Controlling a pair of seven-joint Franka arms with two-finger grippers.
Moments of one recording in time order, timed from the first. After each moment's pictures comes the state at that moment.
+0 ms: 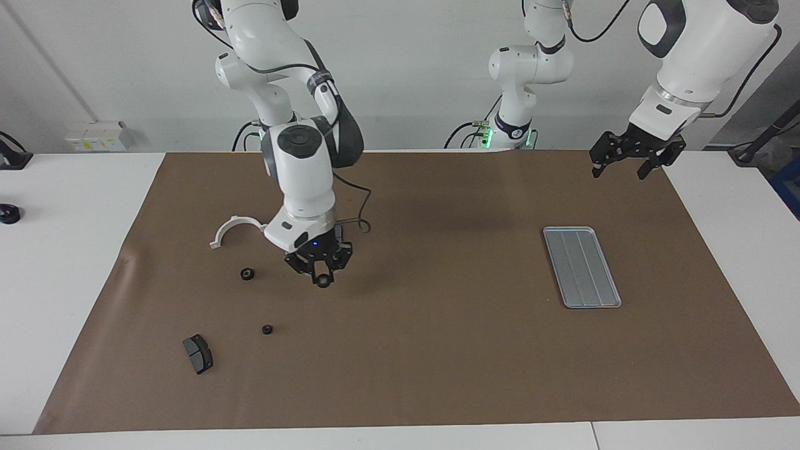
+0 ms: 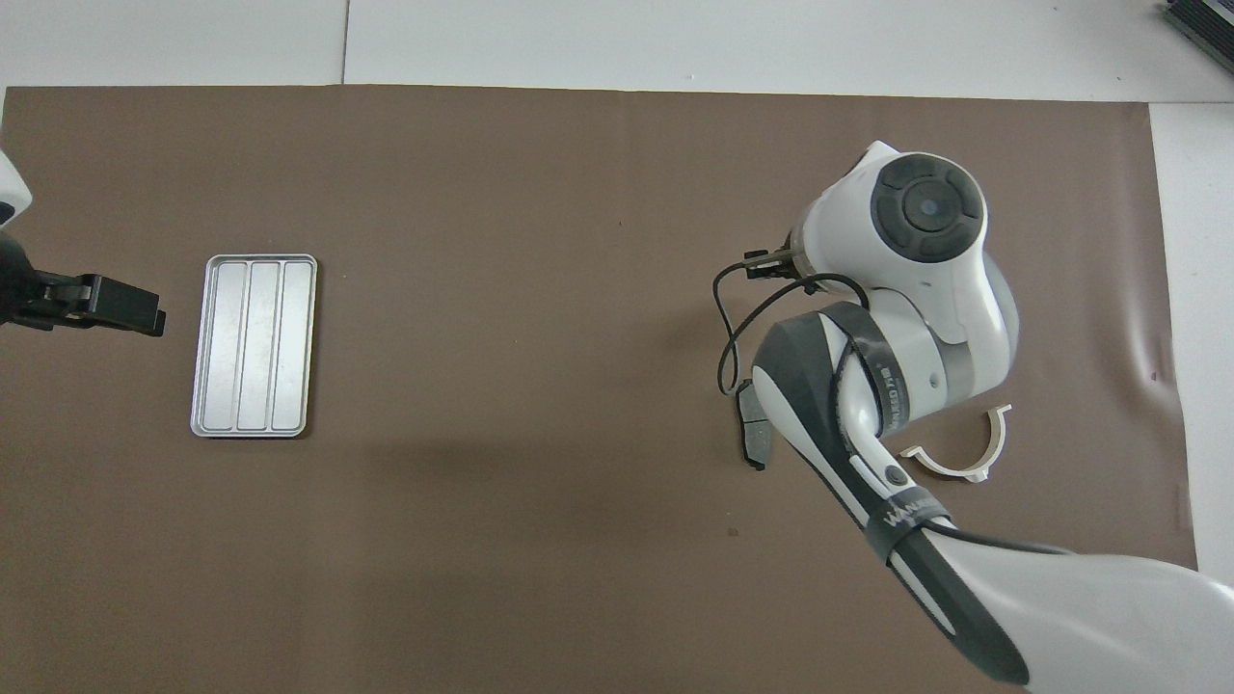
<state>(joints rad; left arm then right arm) -0.10 -0.02 0.05 -1.63 -0.01 1.60 0.08 0.37 0.27 -0.09 -1.80 -0.07 2.20 0.20</state>
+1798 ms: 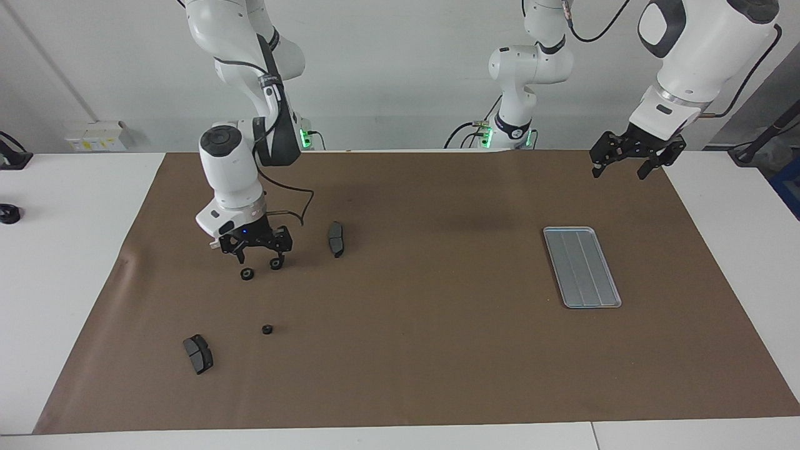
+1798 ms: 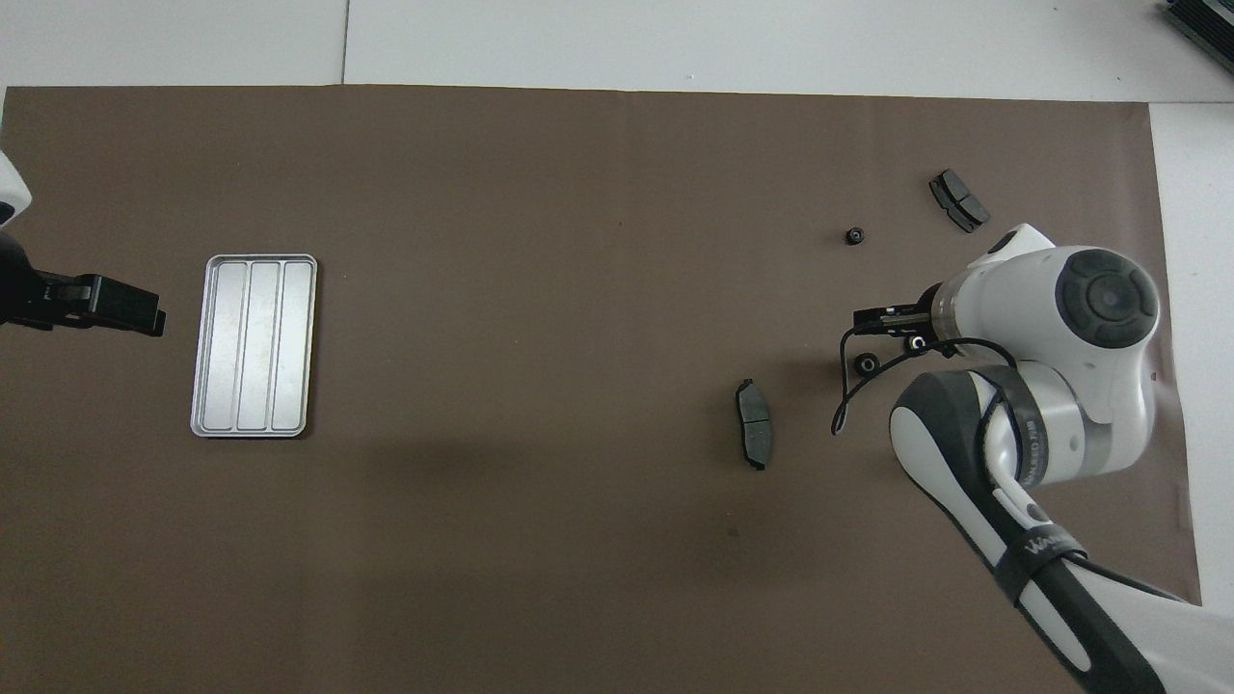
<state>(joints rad) -0.10 -0.02 0.05 -1.63 -0.01 1.60 0.08 0.18 0.12 -0.09 -2.07 -0.06 2.32 0.13</state>
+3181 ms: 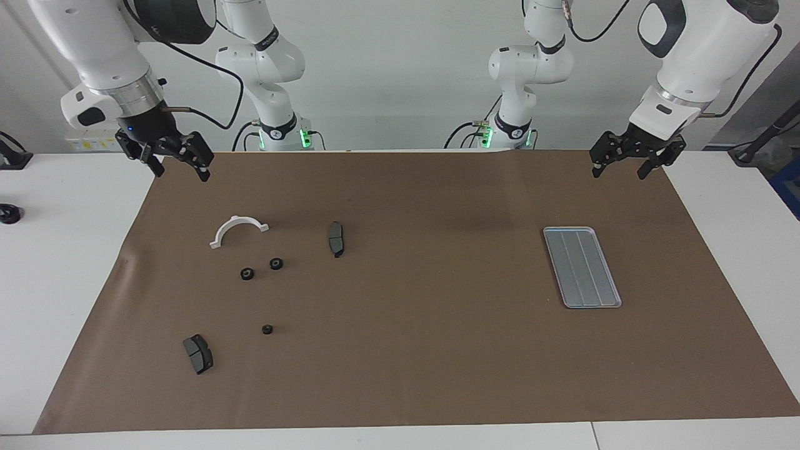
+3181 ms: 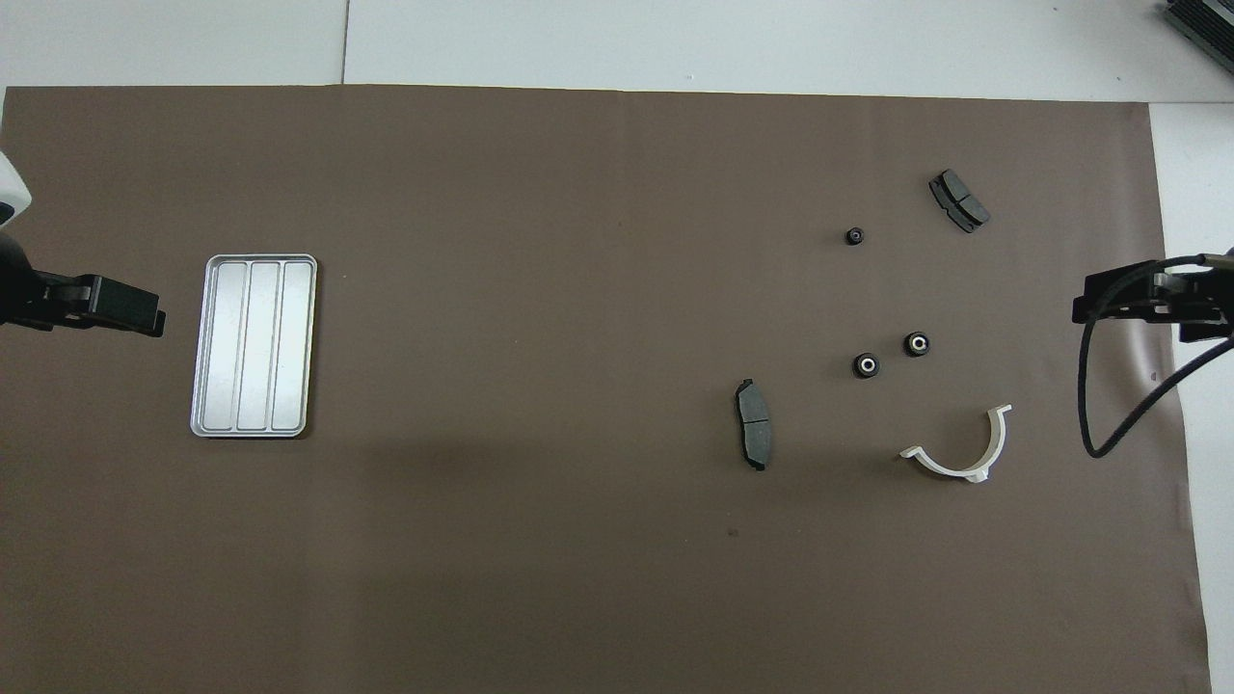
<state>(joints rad) -0.10 -0.02 0.05 -1.63 -0.01 1.60 0.08 0.03 -0.05 -0.09 -1.68 0.01 1.65 0.13</state>
